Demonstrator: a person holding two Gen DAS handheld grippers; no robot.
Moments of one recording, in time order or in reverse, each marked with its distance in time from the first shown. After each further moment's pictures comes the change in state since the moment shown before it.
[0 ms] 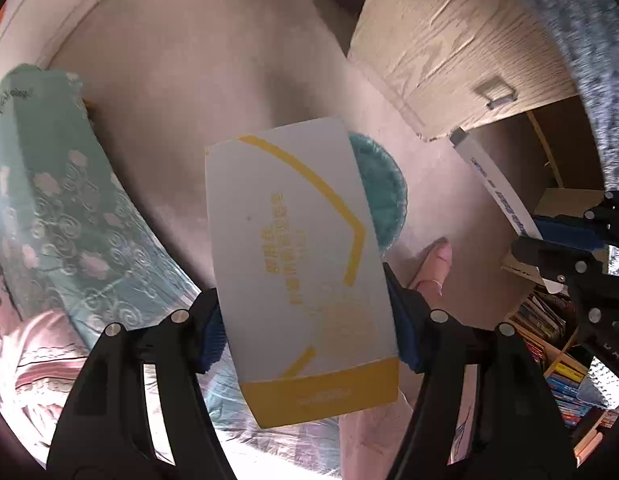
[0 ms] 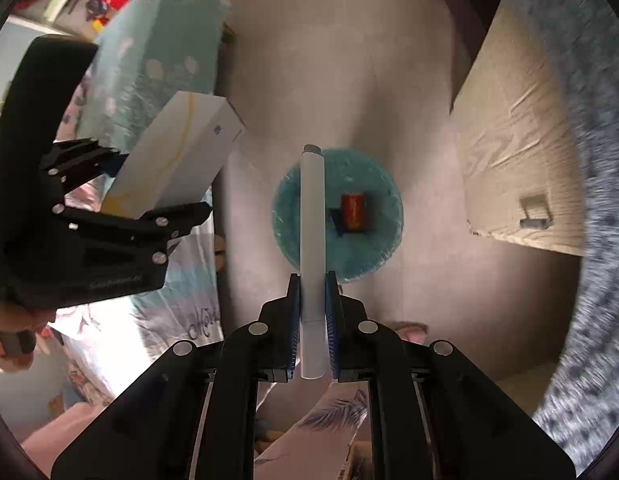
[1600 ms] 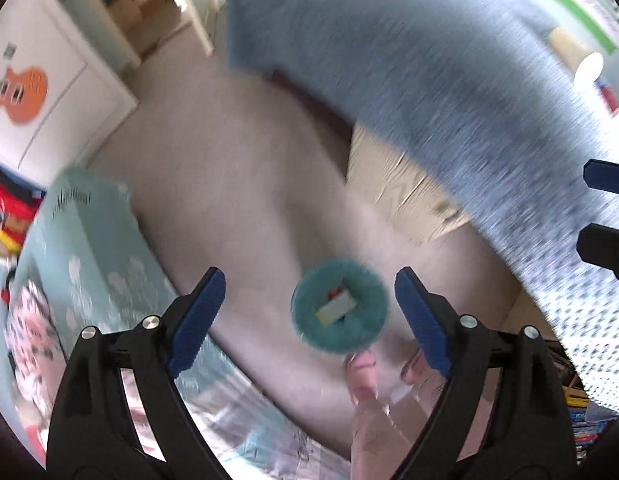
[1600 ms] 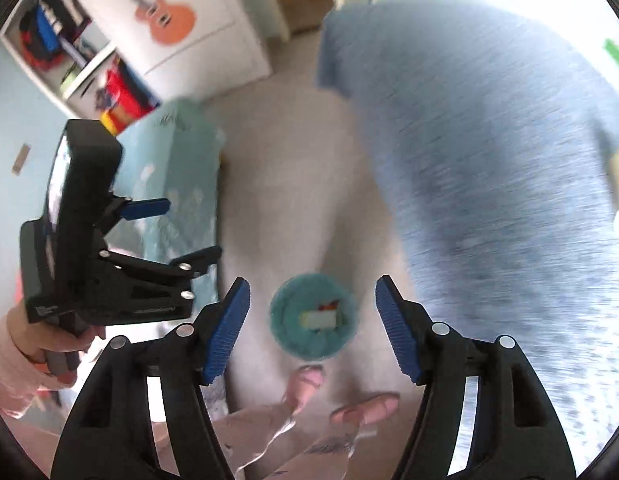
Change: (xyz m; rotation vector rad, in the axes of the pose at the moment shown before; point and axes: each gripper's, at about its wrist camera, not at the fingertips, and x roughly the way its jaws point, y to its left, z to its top) left arm -0.227 -0.055 0.028 0.101 -0.418 0.117; right arm -0.282 -0.023 -0.043 0.074 -0.498 -0.089
